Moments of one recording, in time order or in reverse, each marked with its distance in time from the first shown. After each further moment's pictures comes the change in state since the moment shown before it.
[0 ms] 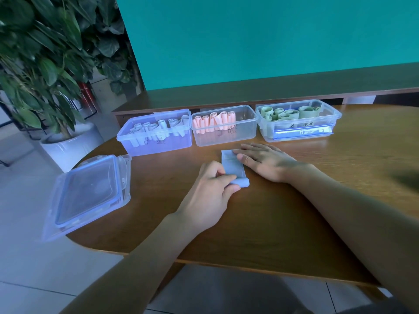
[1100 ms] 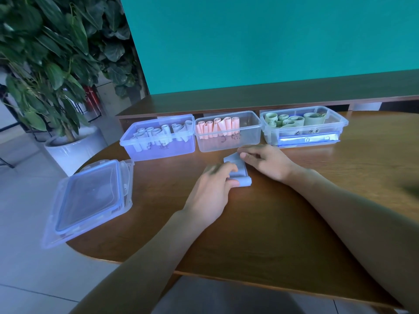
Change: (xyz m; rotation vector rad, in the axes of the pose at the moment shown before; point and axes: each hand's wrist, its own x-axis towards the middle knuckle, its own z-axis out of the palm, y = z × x) left_hand 0.028 -0.011 0.008 -0.062 0.071 -0.075; right_hand 0.022 0.004 0.003 0.460 0.270 -0.116
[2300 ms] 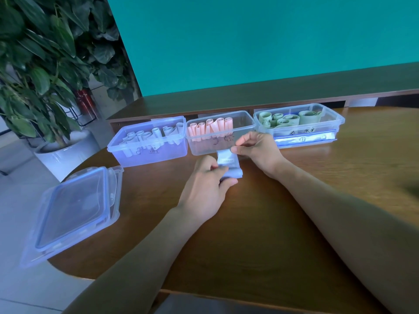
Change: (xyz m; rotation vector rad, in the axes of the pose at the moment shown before) left_hand 0.022 -0.011 0.012 0.129 0.007 0.009; right_hand 0.030 0.006 0.006 0.562 0.290 0.156
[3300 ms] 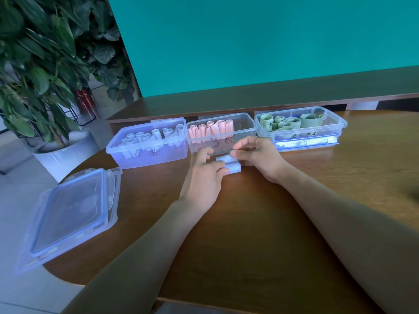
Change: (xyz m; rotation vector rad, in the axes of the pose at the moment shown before) left_hand 0.025 -0.009 0.008 -0.020 0.088 -0.083; right_hand -0.002 0.000 0.000 0.101 -0.120 0.050
